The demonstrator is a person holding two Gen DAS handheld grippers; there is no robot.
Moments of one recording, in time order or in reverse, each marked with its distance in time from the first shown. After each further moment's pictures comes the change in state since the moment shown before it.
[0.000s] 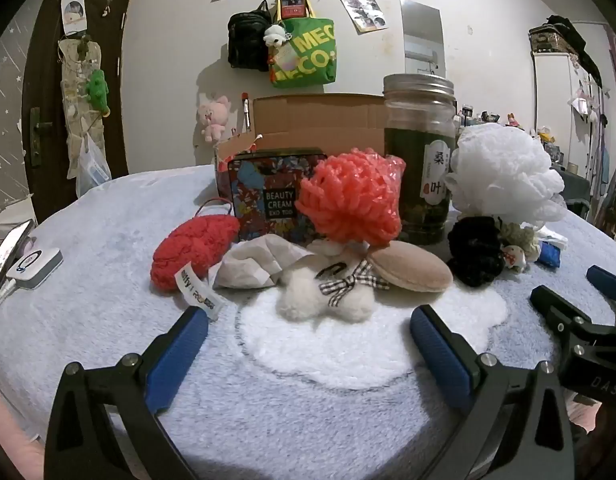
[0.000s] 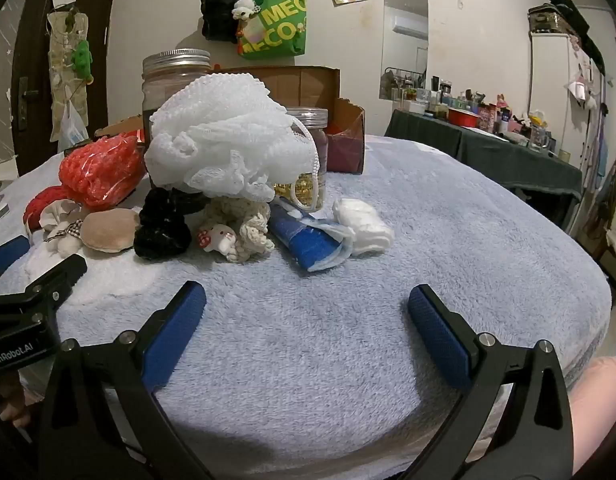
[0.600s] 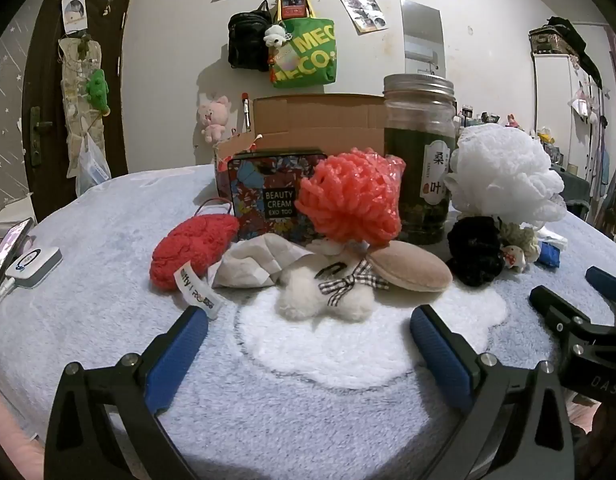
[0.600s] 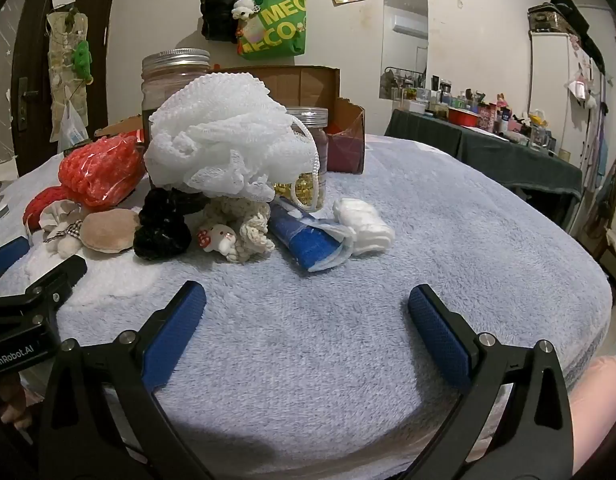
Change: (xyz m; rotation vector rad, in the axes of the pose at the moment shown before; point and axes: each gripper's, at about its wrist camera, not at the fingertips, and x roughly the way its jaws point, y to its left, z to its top) left arm 0.000 0.000 0.000 0.002 0.000 0.001; right arm 0.000 0.001 0.000 -0.001 0.003 -0.001
